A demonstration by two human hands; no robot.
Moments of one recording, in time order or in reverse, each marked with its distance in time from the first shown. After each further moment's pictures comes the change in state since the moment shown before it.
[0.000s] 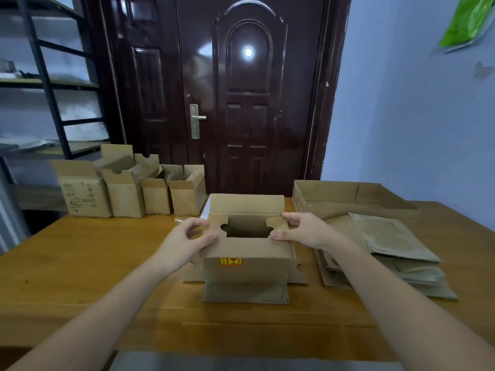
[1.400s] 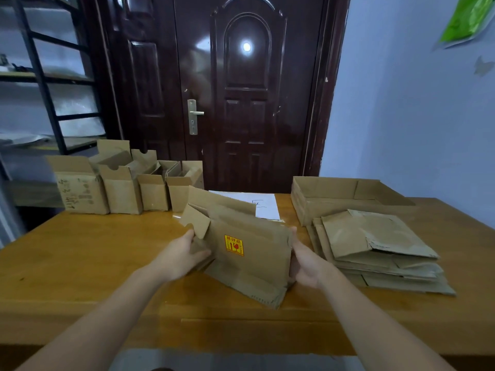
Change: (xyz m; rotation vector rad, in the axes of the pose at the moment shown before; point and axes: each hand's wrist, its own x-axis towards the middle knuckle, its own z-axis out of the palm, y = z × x) left_hand 0.021 -0.050 0.008 0.334 -0.109 -0.042; right_hand -0.022 0.030 0.065 0.932 -0.168 0.098
